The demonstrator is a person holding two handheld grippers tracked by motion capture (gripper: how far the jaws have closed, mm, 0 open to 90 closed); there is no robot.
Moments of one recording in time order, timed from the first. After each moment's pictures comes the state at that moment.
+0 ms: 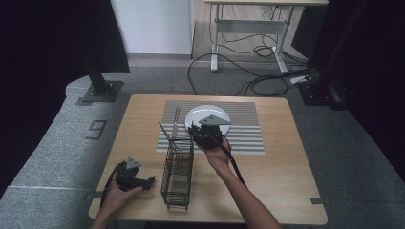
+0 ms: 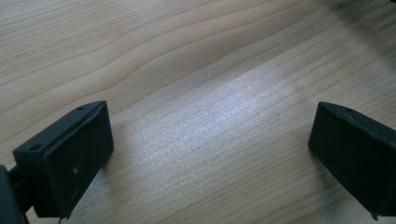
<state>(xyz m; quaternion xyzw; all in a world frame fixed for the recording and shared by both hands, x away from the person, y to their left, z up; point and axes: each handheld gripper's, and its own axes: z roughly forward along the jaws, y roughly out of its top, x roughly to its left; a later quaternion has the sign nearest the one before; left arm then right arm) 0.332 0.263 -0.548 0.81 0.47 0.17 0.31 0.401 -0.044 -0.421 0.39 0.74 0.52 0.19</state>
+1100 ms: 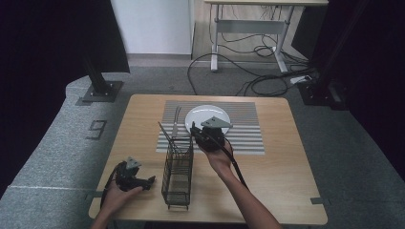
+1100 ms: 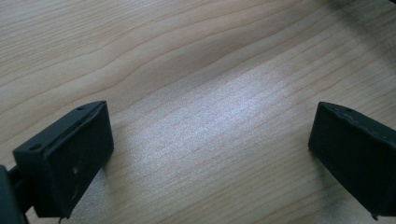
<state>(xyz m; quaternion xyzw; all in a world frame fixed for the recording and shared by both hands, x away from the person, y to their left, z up) 0.332 0.263 -0.548 0.81 0.47 0.17 0.31 0.390 -0.049 -0.418 0.39 0.74 0.52 0.19</state>
